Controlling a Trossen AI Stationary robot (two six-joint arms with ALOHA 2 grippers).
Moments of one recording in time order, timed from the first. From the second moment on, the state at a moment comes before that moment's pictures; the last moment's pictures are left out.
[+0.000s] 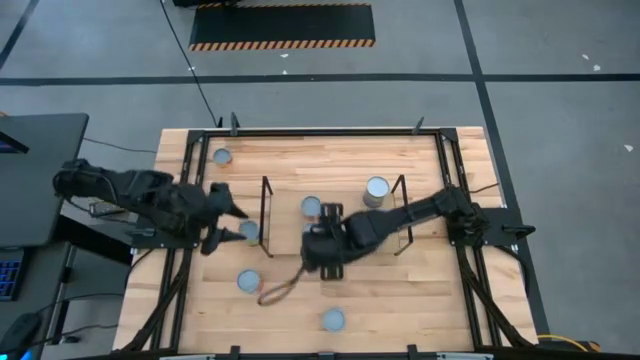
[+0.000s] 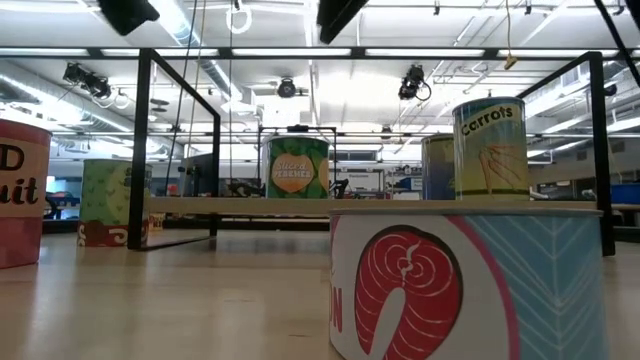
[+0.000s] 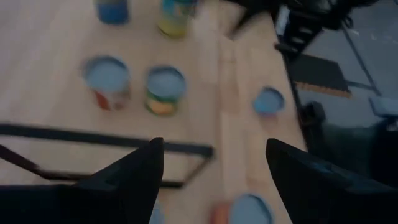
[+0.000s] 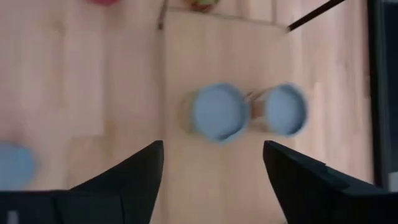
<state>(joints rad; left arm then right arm) -0.28 0.78 0.92 -0.74 -0.10 -0.39 0.33 2.14 2.24 -1.35 0.41 0.24</state>
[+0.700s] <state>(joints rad) -0.74 0.79 0.73 -0.70 -0.37 -0.67 -0.07 2.14 2.05 -1.11 0.06 -0.03</state>
